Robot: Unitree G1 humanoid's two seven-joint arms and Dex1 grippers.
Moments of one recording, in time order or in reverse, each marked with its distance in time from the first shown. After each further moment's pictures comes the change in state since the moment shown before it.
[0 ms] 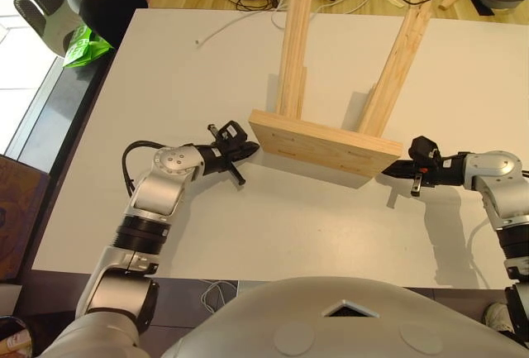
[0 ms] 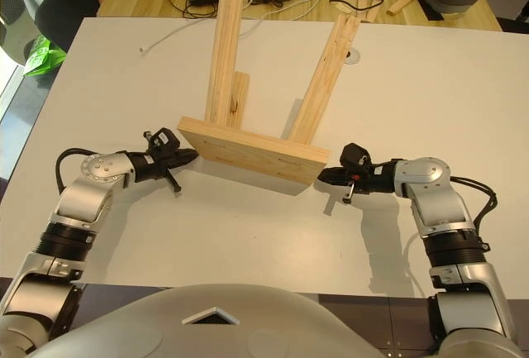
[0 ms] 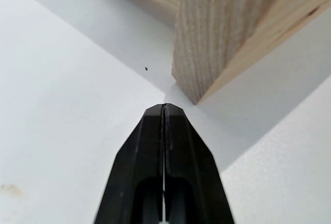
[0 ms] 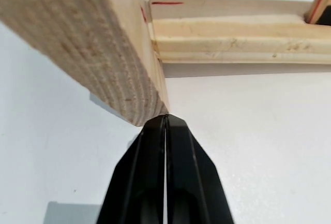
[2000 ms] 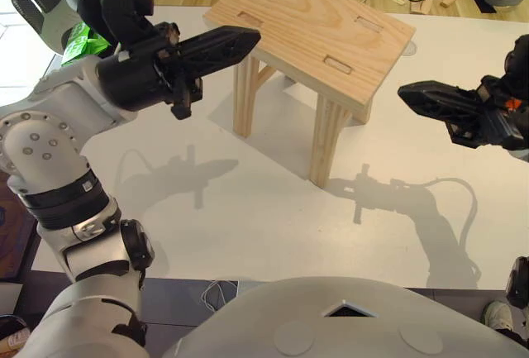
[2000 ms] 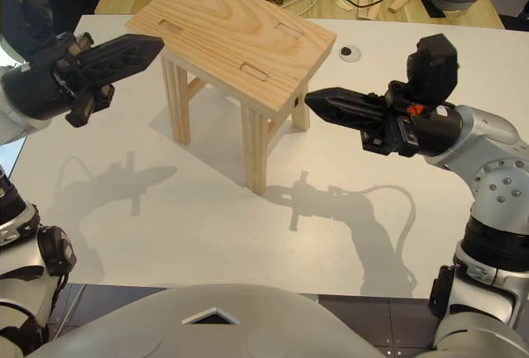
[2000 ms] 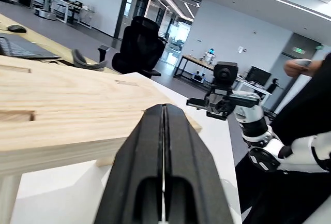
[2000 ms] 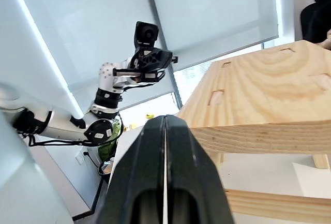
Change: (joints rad) left arm -0.314 -0.026 0.617 -0.361 -1.026 0.795 0.040; right arm -0.134 0.049 -0.445 -0.531 0.930 0.727 -0.254
